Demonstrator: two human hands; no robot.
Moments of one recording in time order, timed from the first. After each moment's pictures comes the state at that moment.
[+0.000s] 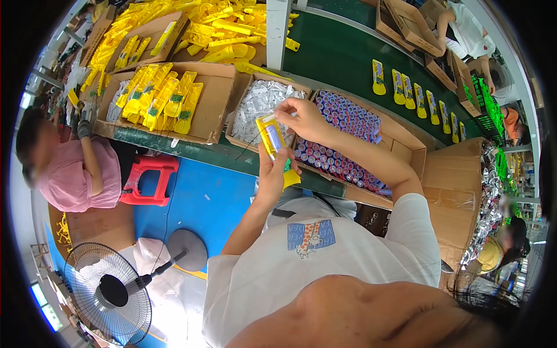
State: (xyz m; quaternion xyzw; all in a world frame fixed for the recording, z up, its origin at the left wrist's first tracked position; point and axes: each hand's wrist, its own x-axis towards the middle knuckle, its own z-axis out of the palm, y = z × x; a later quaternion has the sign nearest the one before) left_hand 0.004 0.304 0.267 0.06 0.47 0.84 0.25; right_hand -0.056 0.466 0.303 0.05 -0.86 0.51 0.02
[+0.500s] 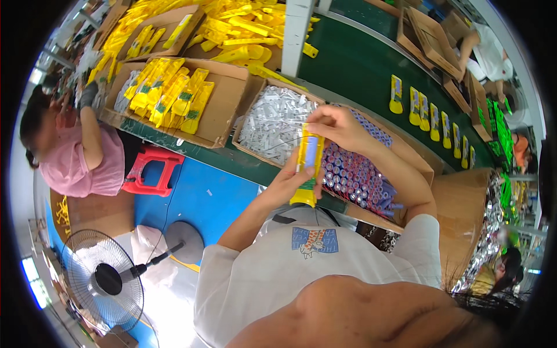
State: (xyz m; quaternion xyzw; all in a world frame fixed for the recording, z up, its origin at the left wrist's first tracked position) left_hand -0.025 0.310 0.290 0.18 0.39 0.78 0.44; right_hand -0.056 0.522 0.342 0.03 -0.75 0.65 -0.16
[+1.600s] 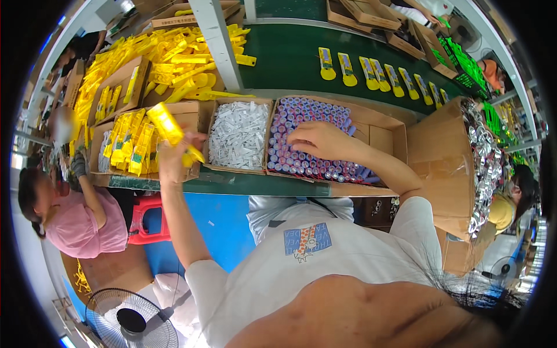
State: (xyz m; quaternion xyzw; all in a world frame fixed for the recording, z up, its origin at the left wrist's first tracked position) left_hand -0.151 0.231 0.334 0.11 0.65 0.72 0.21; right_hand 0.033 0.548 0.323 0.16 -0.94 0.30 0.01
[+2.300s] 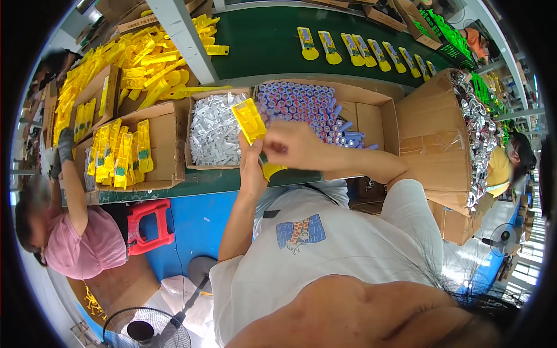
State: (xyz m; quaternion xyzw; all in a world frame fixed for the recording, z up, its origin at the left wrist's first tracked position) left_hand -0.014 0.353 0.281 0.10 0.46 0.81 0.34; right_hand 0.044 0.494 0.322 0.11 -0.90 0.38 0.20
